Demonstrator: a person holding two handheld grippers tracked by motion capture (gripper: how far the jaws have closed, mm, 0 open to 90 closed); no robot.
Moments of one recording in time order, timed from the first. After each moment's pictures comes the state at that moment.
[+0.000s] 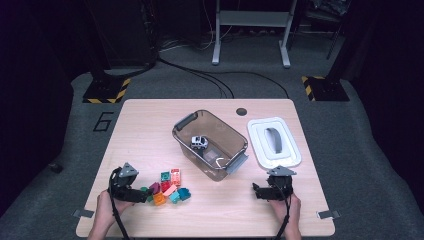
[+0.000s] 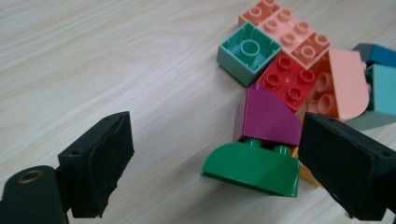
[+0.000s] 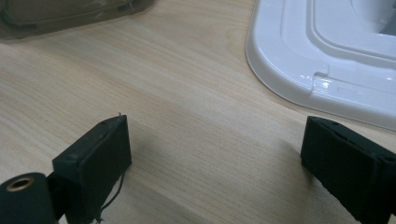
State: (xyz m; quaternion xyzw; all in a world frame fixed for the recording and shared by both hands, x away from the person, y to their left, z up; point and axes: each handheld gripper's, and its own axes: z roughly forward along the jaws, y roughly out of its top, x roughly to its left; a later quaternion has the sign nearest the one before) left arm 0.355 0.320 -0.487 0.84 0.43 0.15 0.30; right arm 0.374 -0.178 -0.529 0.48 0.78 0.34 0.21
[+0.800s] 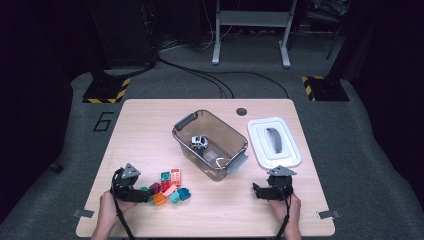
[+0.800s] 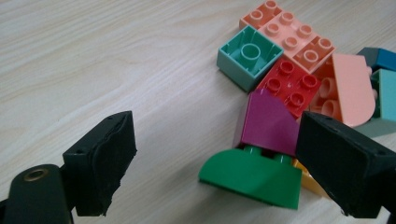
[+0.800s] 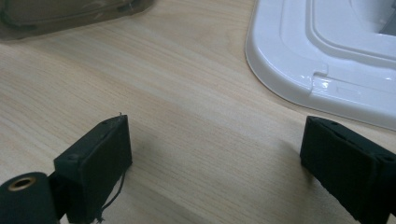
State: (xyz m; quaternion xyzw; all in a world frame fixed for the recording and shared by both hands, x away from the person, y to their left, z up) left arm 0.354 0.317 -0.490 0.83 0.44 0.17 0.31; right arm 0.374 -0.178 -0.529 0.48 0.78 0.34 0.21
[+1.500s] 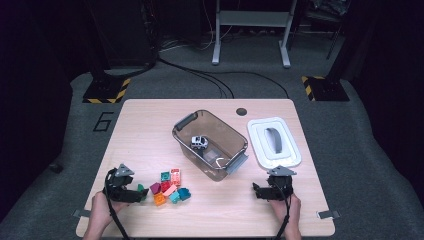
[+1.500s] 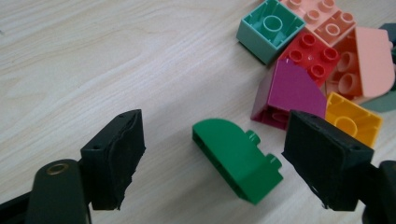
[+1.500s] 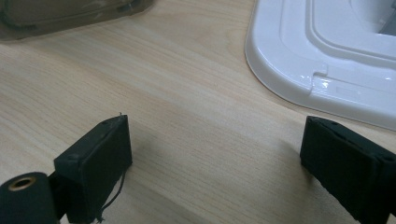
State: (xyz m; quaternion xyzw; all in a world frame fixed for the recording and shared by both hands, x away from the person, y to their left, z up) left arm 0.358 0.330 -0.488 0.83 0.46 0.14 0.28; right arm 0.374 -0.178 -0.529 0.48 0.78 0.34 0.21
